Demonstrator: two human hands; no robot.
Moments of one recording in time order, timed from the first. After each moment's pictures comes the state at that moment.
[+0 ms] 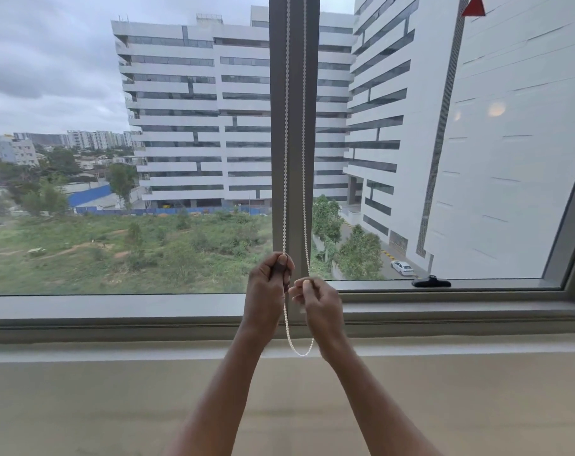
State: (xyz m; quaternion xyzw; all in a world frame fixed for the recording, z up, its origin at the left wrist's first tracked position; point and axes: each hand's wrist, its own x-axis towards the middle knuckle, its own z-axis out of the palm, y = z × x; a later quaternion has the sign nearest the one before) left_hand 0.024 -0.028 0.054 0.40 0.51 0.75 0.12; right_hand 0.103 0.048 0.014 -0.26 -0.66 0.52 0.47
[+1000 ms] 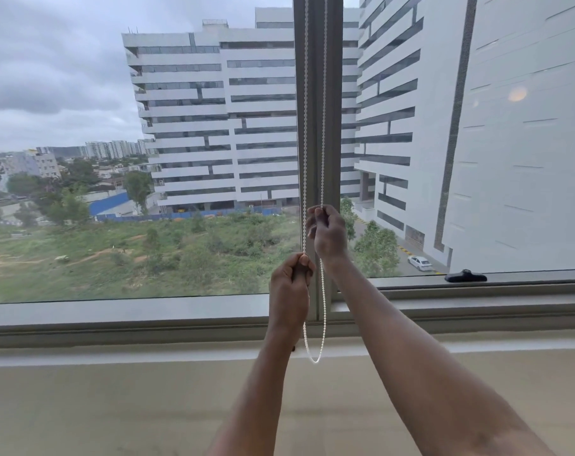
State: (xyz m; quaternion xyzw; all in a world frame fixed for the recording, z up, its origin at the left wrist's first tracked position) left_hand 0.001 -0.054 0.055 0.39 0.53 0.75 0.11; right_hand -0.005 0.092 0.104 -0.18 -0.63 0.52 0.54
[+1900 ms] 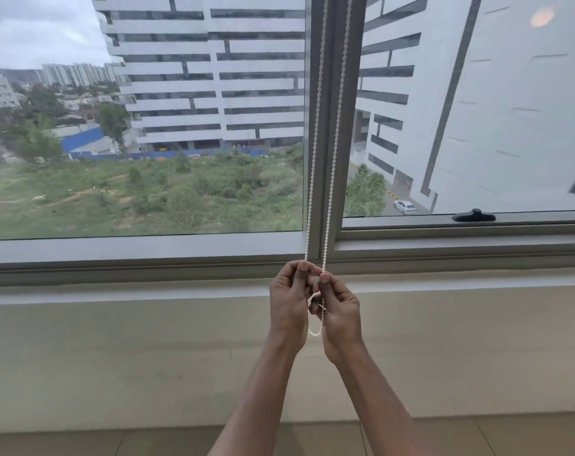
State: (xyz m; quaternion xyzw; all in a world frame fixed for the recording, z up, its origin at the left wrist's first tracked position) left_hand -0.018 -0.059 -0.091 0.26 0.45 0.80 0.30; right_hand 0.046 -0.017 -0.116 -0.20 -0.43 0.74 0.47
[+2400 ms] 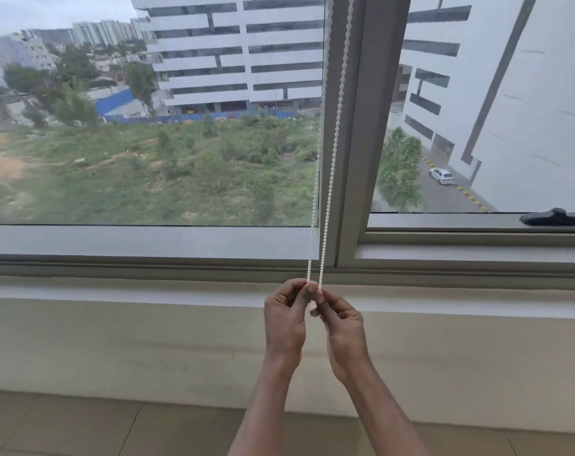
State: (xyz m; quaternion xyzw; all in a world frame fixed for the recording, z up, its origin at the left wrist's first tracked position) left_hand -0.088 0.026 -0.152 0.20 0.55 0.78 0.22; right_hand -0.013 0.087 -0.172 -0.26 -0.41 0.79 0.37
